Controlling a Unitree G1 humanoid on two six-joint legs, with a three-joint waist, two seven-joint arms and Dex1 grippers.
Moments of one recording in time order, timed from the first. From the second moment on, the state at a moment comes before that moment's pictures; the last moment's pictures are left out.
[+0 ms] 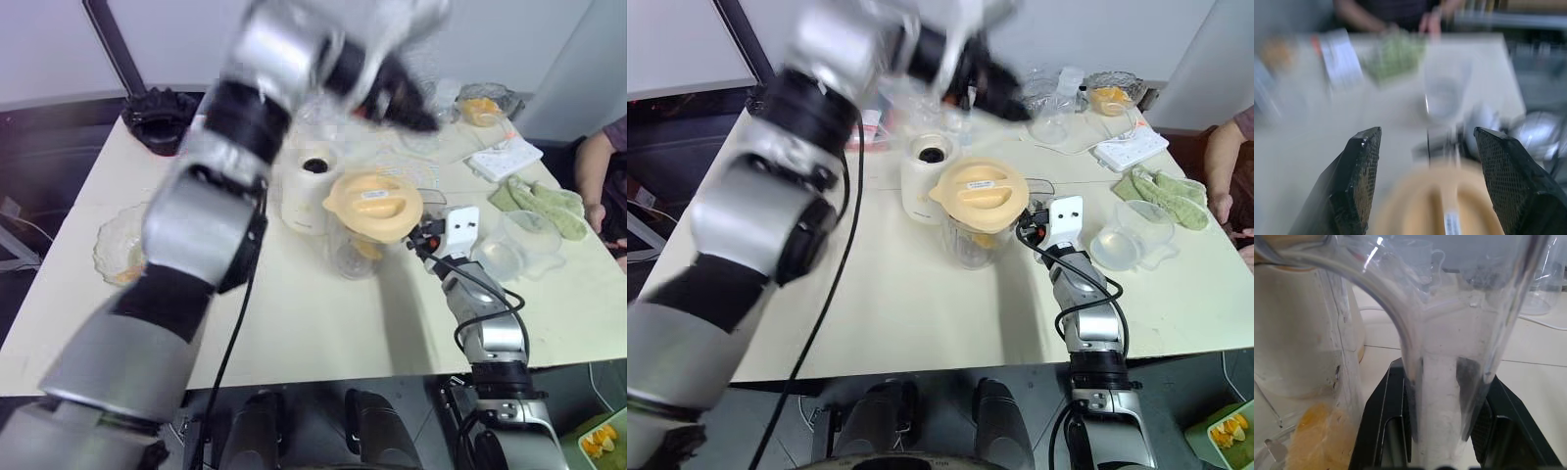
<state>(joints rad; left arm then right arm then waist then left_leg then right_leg) -1.82 0.14 -0.10 0.92 -0.01 0.63 -1.27 -0.33 -0.28 -0.12 0.12 0.19 0.16 0.29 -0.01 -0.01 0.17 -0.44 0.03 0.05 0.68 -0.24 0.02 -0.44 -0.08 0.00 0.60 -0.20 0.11</state>
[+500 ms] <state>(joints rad) -1.02 0.40 -0.06 0.15 -0.06 0.67 -0.97 -0.35 -0.32 -0.15 0.07 0.23 0.30 0.27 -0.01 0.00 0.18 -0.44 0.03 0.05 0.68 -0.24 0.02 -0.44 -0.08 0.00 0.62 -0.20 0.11</state>
